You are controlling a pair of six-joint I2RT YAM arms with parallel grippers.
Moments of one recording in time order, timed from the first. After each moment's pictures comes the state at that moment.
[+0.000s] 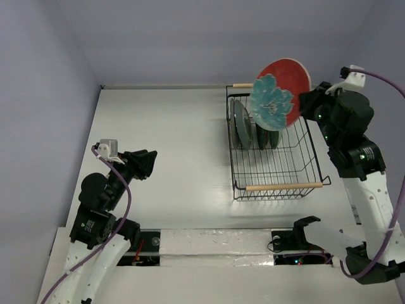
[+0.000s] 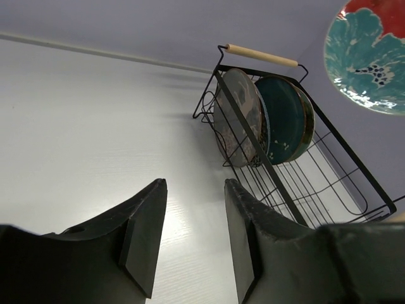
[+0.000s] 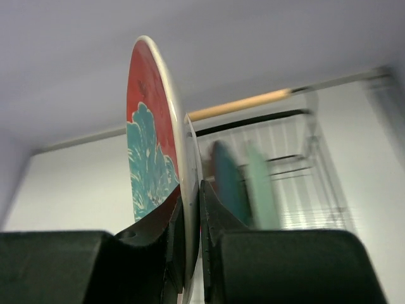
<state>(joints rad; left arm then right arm) -0.35 0.33 0.67 -0.34 0.07 -0.47 0.28 1.00 1.47 -0.55 0.28 0.34</state>
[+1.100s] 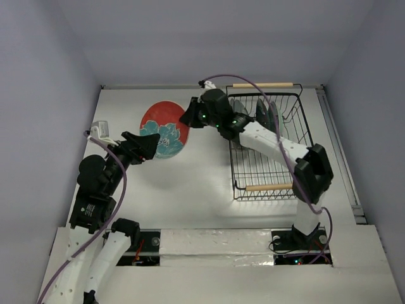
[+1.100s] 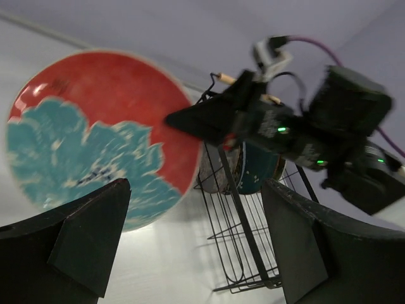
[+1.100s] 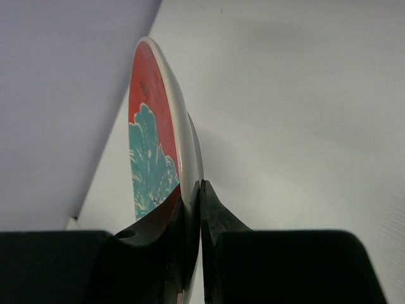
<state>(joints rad) -0.26 0.52 0.79 -0.31 0.09 -0.69 0.76 1.83 1.60 -0.09 -0.08 0.66</state>
